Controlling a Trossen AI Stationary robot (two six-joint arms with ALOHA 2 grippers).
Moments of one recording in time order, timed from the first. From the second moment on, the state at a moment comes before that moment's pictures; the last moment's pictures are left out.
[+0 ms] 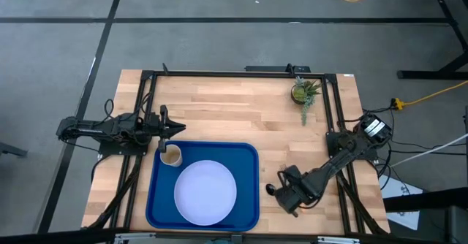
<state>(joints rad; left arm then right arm) -0.04 0.00 0.01 0.04 -0.17 -0.07 0.73 1.79 1.13 -0.91 0.00 1.87</state>
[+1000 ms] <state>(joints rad) -0.04 0.00 0.01 0.04 -0.17 -0.07 0.48 1.94 1.34 -0.48 0.12 1.80</state>
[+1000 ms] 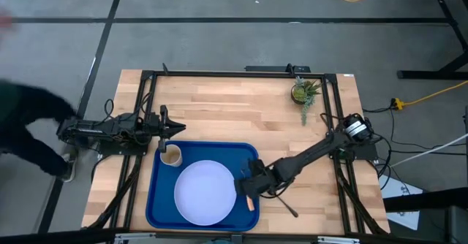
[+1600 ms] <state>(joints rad) -0.04 0.00 0.01 0.04 -0.17 -0.07 0.49 2.01 1.34 -0.49 0.11 1.94</state>
